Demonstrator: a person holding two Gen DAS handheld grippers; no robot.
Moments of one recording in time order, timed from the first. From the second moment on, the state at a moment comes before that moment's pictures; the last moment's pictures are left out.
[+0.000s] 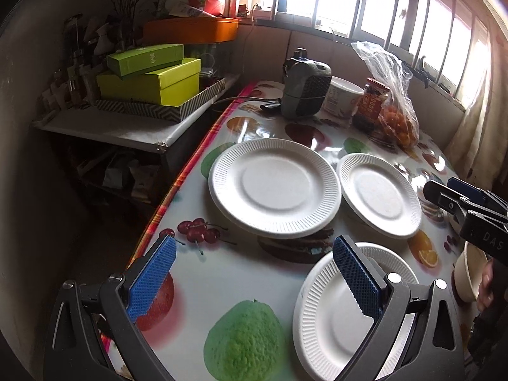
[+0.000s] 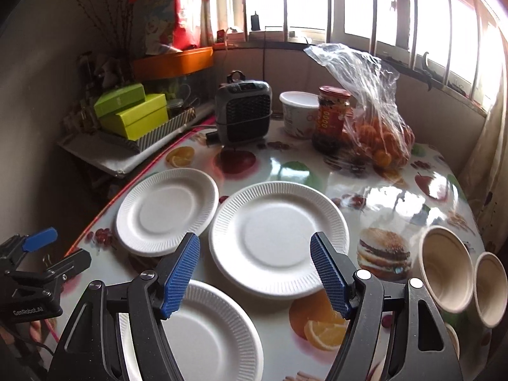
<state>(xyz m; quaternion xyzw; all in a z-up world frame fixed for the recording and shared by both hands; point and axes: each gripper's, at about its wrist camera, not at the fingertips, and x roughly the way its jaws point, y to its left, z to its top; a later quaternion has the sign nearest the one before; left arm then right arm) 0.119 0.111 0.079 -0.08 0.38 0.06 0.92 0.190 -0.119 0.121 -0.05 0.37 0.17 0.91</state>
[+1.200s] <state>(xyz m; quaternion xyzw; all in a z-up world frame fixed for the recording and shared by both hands) 0.208 0.167 0.022 -0.16 0.45 0.07 0.87 0.324 -0.032 0.039 -0.11 0.44 0.30 0.84</state>
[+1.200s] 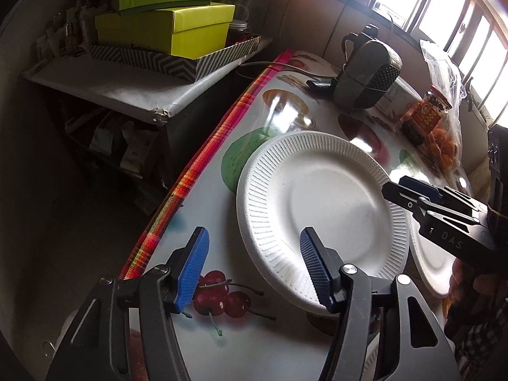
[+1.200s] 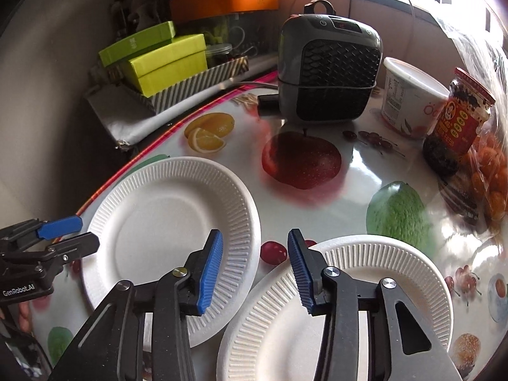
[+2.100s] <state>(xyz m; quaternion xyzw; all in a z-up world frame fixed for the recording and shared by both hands) 0.213 0.165 0.022 -0.17 0.45 0.06 0.88 0.323 -0.029 0.037 -0.08 0.45 0.32 0.83</state>
